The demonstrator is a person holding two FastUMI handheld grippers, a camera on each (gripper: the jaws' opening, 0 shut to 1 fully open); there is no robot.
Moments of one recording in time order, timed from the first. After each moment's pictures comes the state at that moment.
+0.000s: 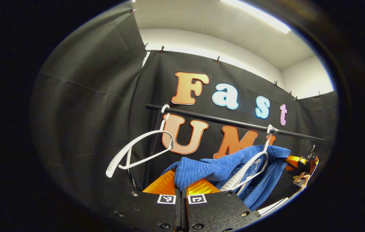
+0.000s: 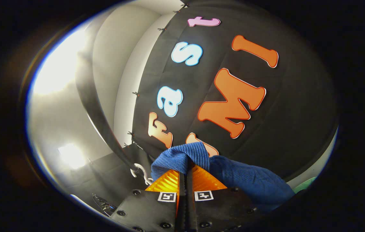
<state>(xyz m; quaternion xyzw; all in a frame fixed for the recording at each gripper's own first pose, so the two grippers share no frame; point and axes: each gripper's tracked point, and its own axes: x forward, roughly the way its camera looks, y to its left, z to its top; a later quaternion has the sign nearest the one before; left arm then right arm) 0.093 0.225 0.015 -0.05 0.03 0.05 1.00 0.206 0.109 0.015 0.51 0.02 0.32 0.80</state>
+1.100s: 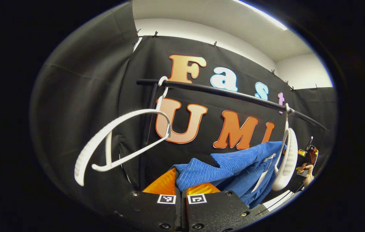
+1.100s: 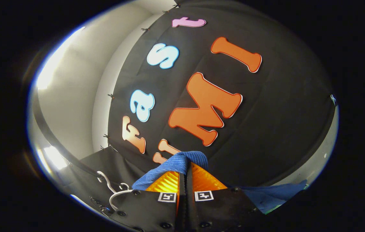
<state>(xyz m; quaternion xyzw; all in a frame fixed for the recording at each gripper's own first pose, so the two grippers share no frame) 0.154 0.241 -0.056 -0.04 0.08 0.00 1.00 0.284 0.083 -0.064 0.48 0.08 0.22 0.84</state>
